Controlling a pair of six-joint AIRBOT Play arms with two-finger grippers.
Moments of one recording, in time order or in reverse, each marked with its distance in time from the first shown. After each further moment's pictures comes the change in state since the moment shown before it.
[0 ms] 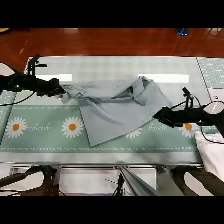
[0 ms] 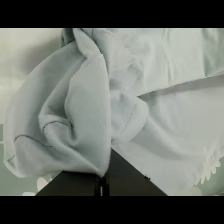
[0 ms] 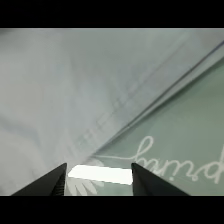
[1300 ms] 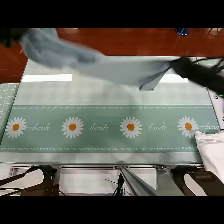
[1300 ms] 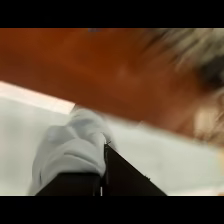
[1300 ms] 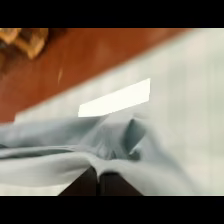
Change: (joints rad) left arm 0.209 0.016 0.415 -0.613 0.195 0.084; right arm 0.068 0.193 0.403 0.109 -0.337 -0.026
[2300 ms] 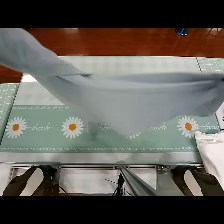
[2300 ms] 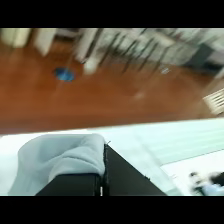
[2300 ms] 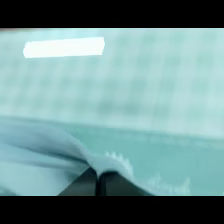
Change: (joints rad) left arm 0.101 0.455 0.151 0.172 -0.348 -0.161; right arm -0.260 0.134 0.530 -0.259 1.035 0.116
